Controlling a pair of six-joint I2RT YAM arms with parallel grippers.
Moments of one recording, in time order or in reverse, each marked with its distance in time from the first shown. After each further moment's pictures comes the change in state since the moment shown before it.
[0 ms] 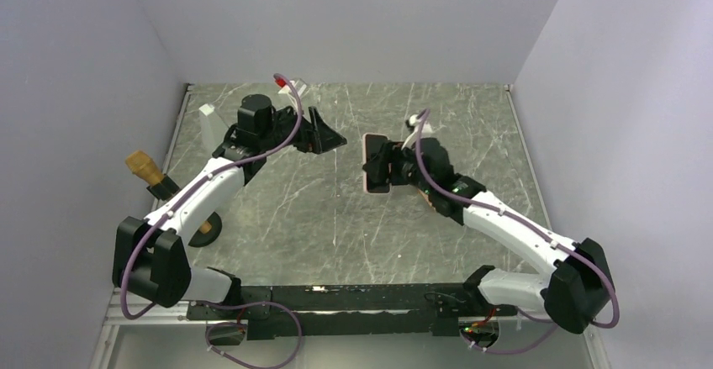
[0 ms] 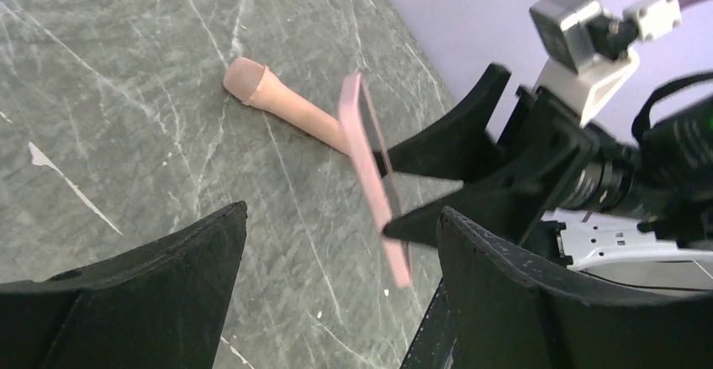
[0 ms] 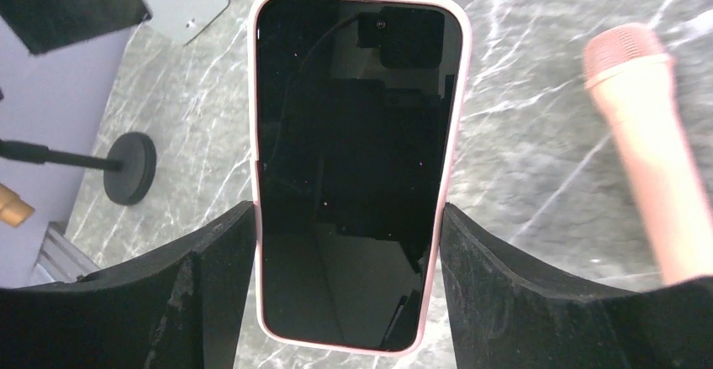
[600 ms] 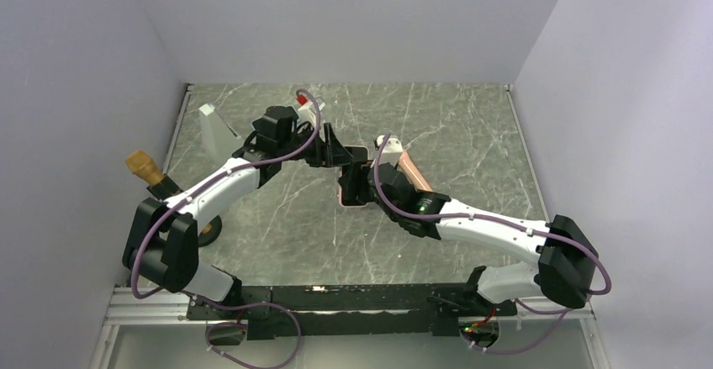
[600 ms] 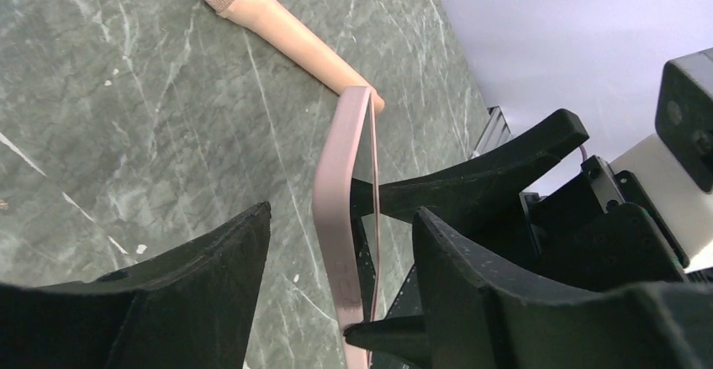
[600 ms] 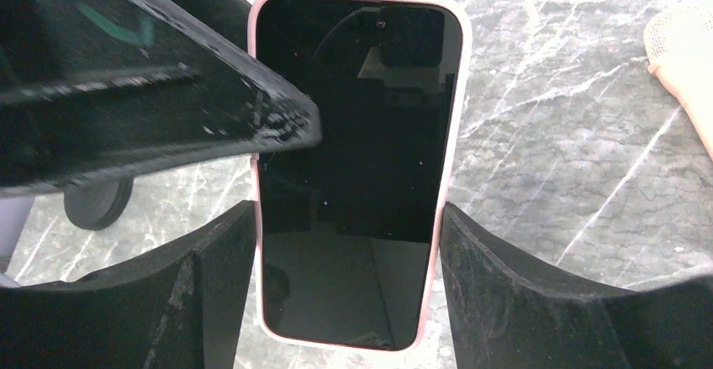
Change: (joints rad) left arm -0.084 0.094 -0.045 -0.029 -0.009 -0.053; right arm 0.375 0.131 0.006 0.092 0.458 0.089
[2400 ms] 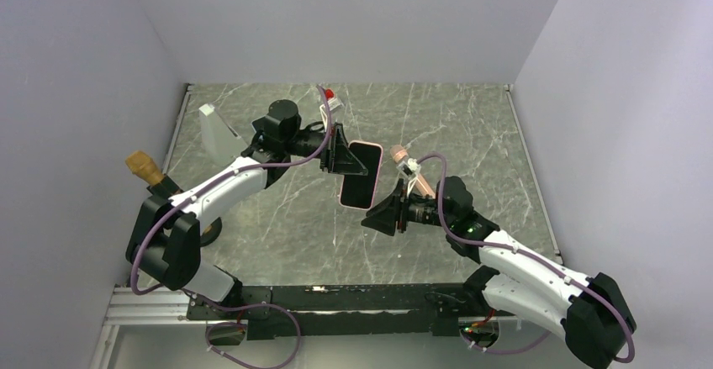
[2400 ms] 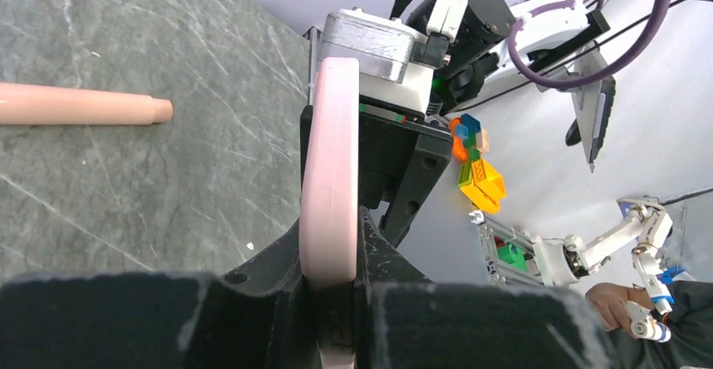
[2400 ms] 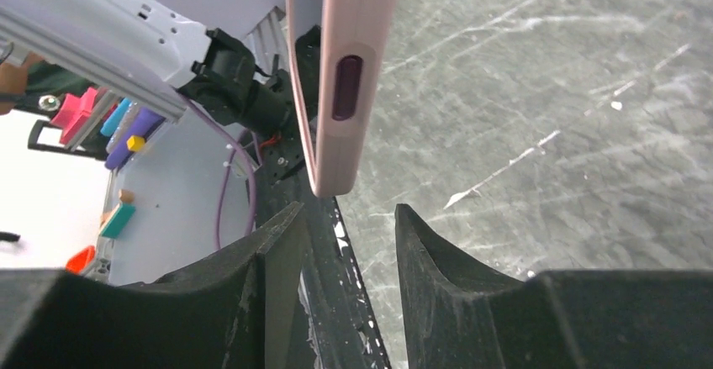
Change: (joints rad) left arm -0.078 0.022 0.041 0.307 0.490 -0.067; right arm -0.319 -0.390 -0.412 0.276 -1.088 -0.144
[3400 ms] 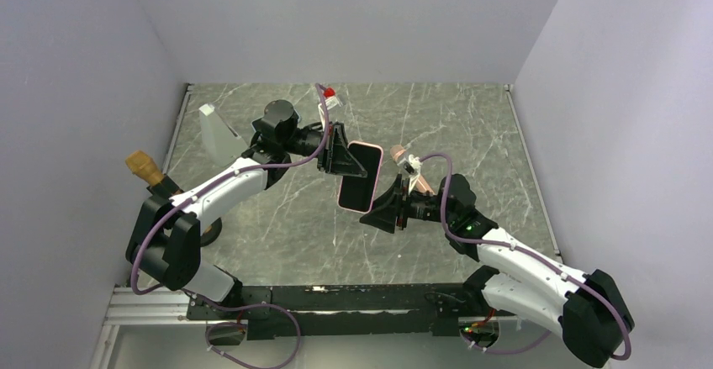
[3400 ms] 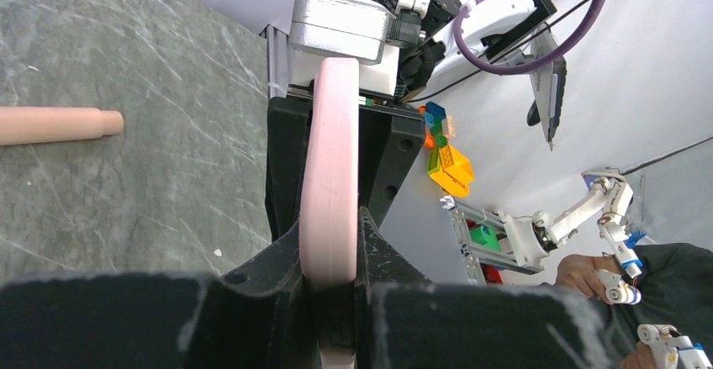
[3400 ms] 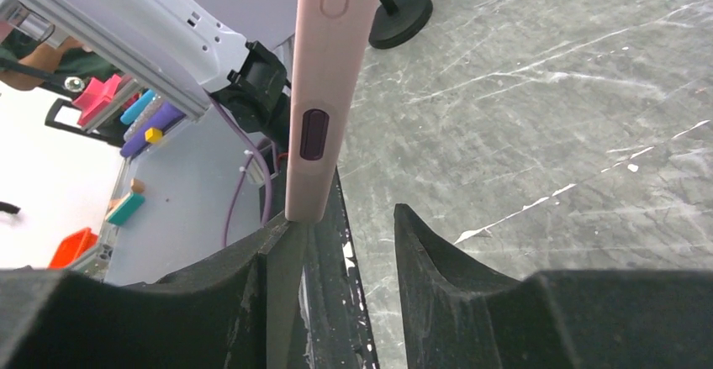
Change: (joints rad) left arm -0.004 -0.002 -0.011 0.164 0.093 -0.139; right arm -0.018 0.022 -0.002 0.159 -0.096 -0.008
